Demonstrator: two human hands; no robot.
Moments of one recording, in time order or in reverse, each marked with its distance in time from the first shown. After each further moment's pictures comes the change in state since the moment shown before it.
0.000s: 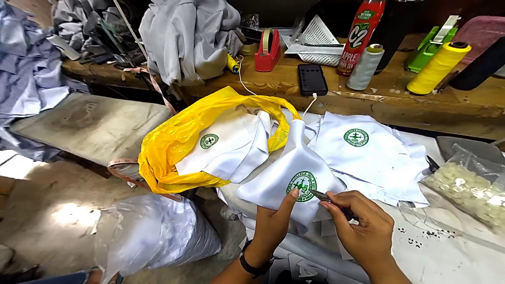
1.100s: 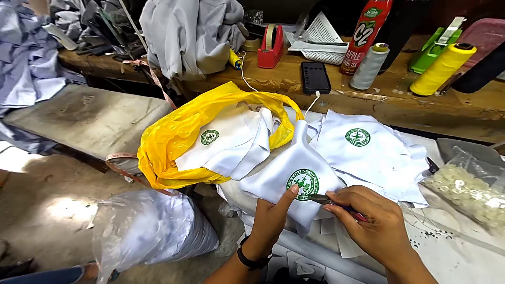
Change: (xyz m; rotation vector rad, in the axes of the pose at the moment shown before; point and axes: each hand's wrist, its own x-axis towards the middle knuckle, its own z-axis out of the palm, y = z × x) left_hand 0.005 0.006 -0.001 -0.065 0.018 -0.163; right_hand 0.021 0.007 -0.023 -0.042 -0.238 -0.109
